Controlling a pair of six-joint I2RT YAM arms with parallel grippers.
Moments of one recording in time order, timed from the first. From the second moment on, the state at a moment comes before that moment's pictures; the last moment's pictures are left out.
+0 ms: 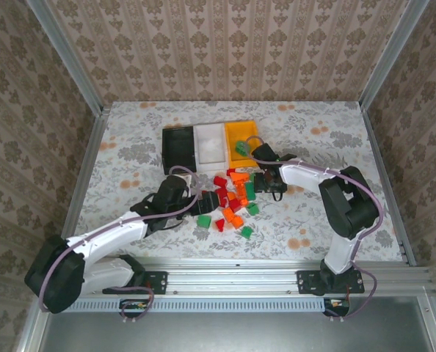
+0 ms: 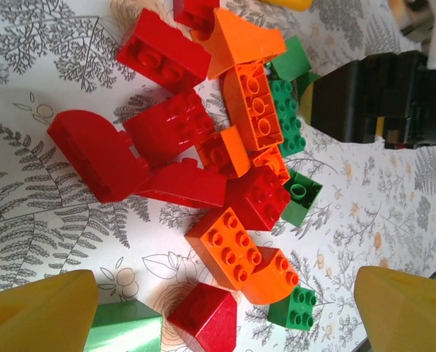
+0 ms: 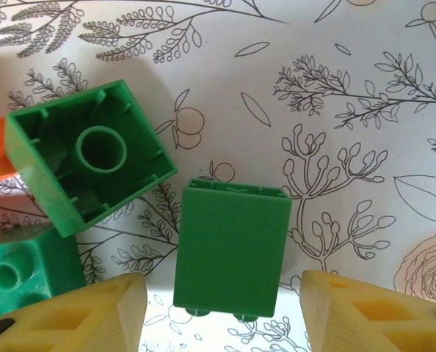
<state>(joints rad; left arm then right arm) -0.73 1.12 0.52 -0.08 0.22 -0.79 0.47 1.80 1.10 -0.58 0.15 0.50</state>
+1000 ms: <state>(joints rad) -0.36 0.92 0.51 -0.28 0.21 -0.82 0.51 1.77 1.35 -0.55 0.21 0.49</state>
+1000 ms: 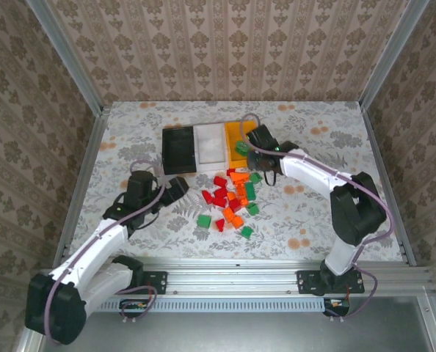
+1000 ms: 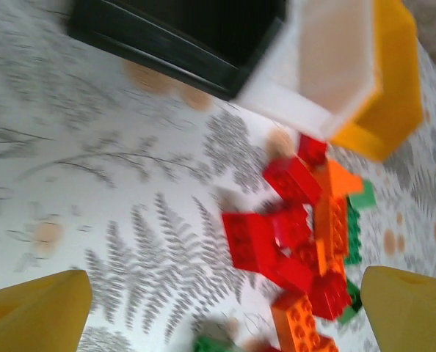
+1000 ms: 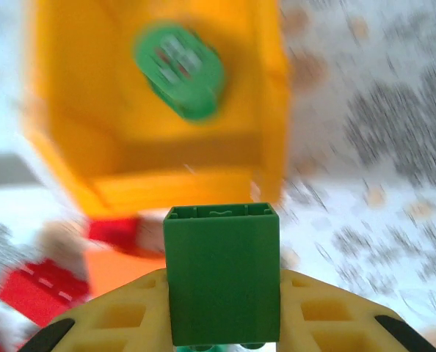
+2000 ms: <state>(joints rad) -0.31 0.86 0.51 -0.34 0.38 -0.85 0.58 1.86 1.53 -0.64 0.21 0.40</state>
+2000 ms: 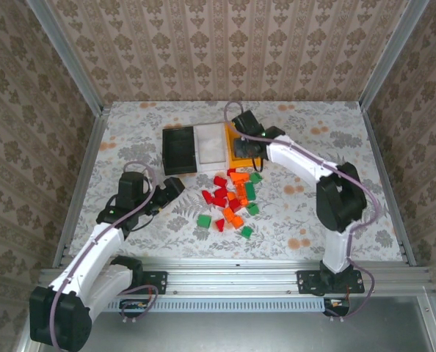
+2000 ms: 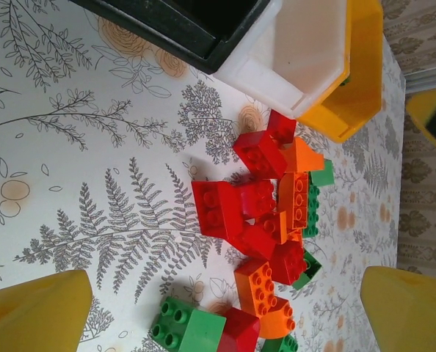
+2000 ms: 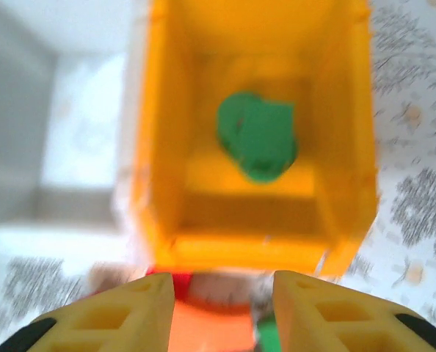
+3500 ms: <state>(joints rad) -0.44 0.89 0.40 -0.23 0.28 -0.91 0.82 1.79 1.20 -0.67 0.15 0.40</state>
